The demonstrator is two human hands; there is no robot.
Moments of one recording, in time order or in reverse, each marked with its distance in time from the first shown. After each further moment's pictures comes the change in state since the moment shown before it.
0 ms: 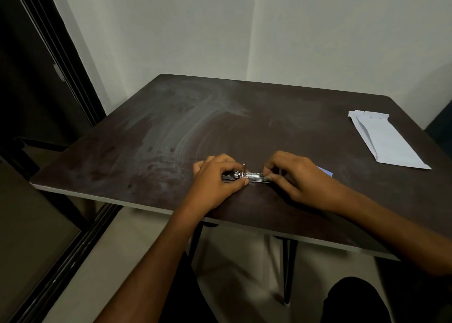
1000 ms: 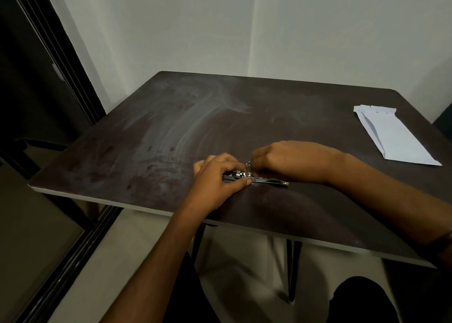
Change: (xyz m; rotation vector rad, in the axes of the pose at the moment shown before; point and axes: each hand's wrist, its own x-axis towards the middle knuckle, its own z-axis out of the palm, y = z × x) left_hand 0.001 0.001 -0.001 0.006 -0.013 0.004; right_hand 0.052 -0.006 -0.017 -0.389 -0.430 -0.276
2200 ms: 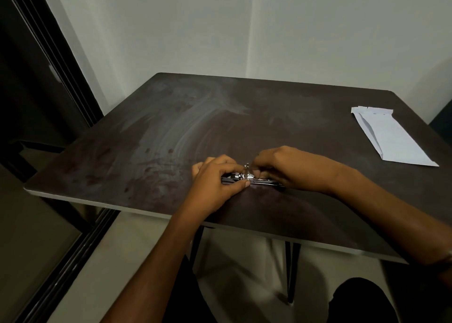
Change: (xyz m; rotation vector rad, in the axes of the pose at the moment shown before) left_hand 0.000 0.001 -0.001 0.003 -0.010 -0.005; right_hand -0.008 -0.002 0.012 0.279 0.086 0.191
